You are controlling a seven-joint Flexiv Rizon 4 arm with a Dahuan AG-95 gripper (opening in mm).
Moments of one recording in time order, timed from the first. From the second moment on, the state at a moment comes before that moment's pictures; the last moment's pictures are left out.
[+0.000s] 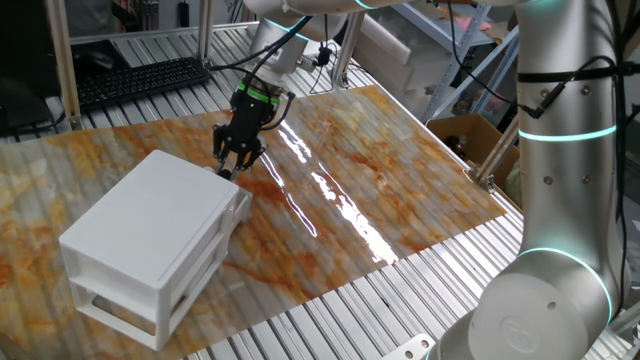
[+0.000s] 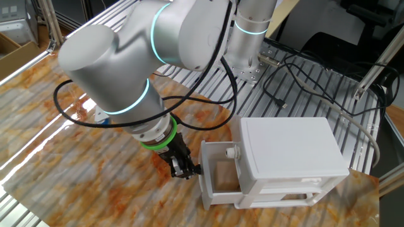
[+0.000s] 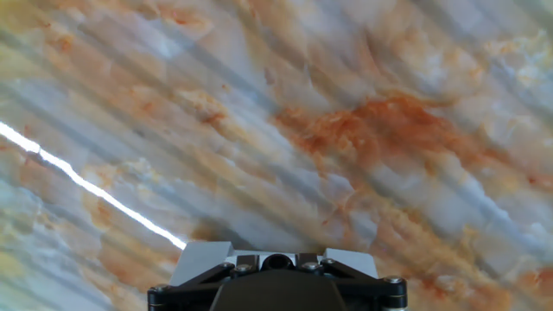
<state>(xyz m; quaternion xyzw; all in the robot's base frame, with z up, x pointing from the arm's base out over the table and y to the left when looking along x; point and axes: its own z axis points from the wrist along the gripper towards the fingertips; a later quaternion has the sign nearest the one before) 0.595 0.097 0.067 -0.41 -0.88 -0.14 0.18</state>
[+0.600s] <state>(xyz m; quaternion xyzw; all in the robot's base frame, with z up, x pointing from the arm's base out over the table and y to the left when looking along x) 0.598 0.094 0.065 -0.40 -0.89 -0.15 0.18</state>
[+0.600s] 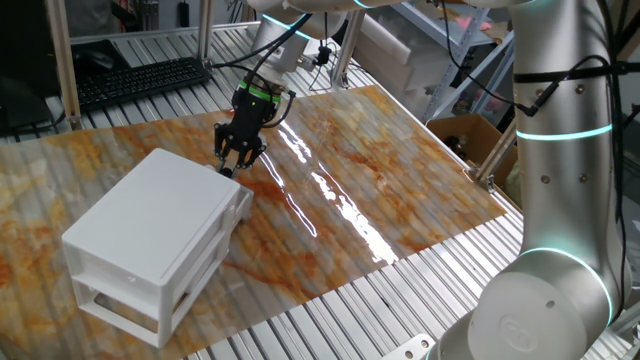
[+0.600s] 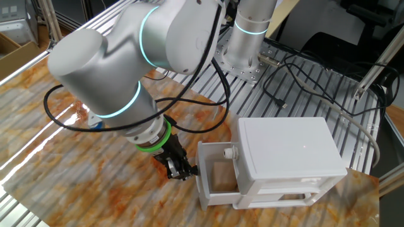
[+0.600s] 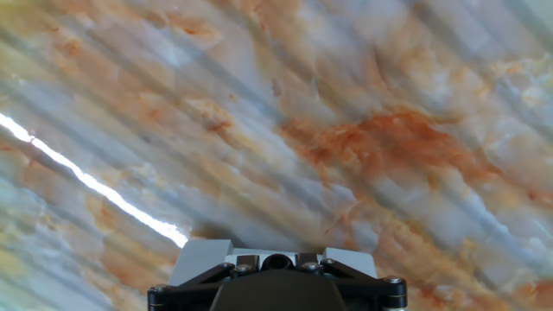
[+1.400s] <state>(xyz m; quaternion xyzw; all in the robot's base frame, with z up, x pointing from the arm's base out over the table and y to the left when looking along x) 0.604 0.089 0.065 -0.39 -0.89 -0.15 0.19</state>
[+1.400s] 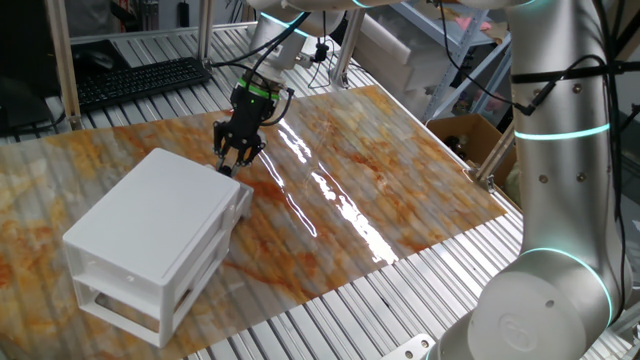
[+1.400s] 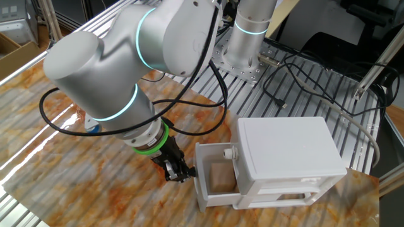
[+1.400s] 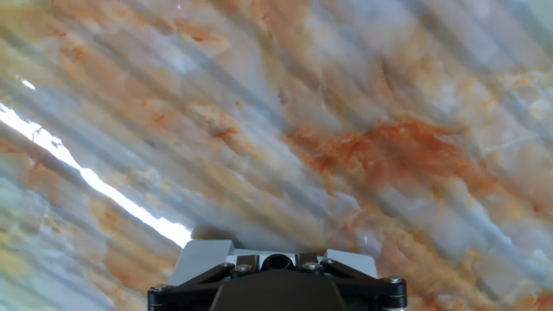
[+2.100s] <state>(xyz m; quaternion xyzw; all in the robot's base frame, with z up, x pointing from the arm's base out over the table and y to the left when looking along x) 0.611 0.084 0.067 -0.39 -0.89 -0.14 0.20</state>
